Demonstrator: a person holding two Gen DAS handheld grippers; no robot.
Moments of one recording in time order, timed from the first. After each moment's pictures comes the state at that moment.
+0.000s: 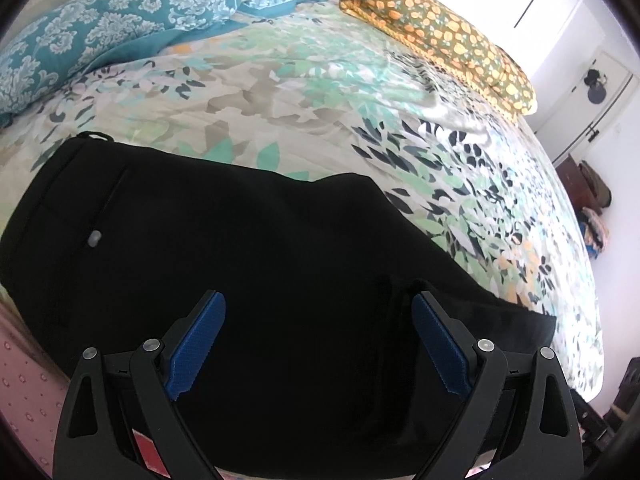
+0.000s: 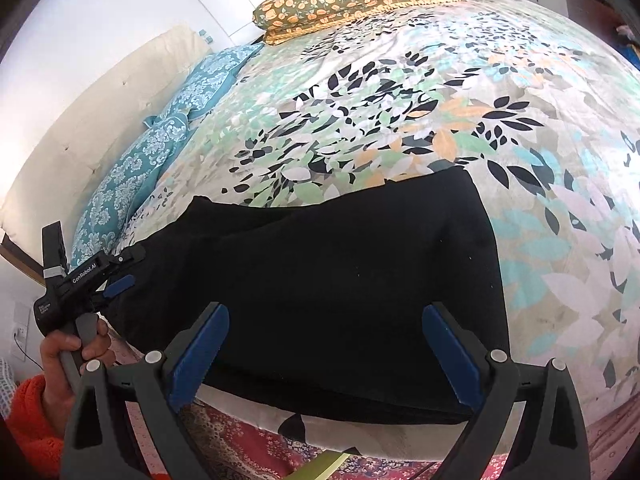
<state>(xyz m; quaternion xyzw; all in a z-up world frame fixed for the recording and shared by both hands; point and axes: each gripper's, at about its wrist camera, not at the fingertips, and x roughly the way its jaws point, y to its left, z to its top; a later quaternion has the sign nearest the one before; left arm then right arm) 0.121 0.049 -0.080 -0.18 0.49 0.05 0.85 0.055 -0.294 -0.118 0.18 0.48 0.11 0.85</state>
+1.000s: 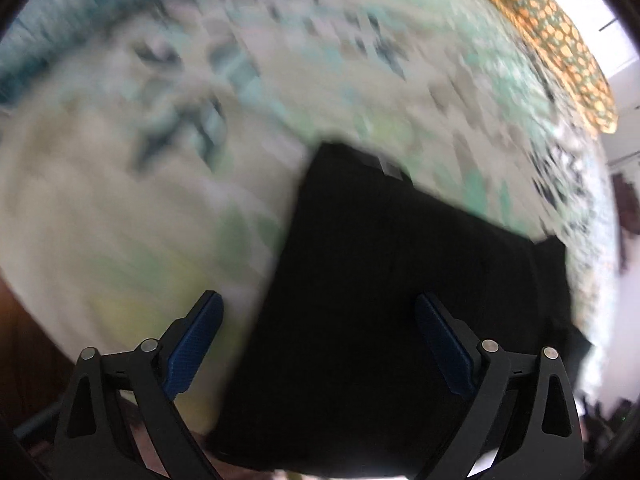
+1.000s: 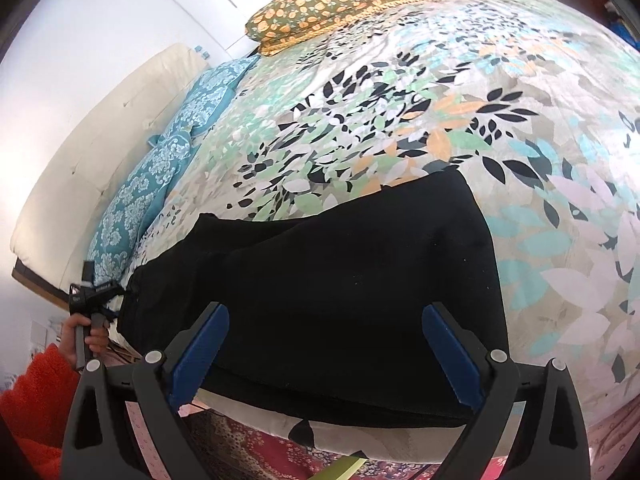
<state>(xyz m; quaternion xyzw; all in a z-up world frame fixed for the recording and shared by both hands) 0.153 0.270 -0.130 -0.24 0.63 0.09 0.73 0.057 -0.308 -0.119 0.23 0.47 0.11 0.85</state>
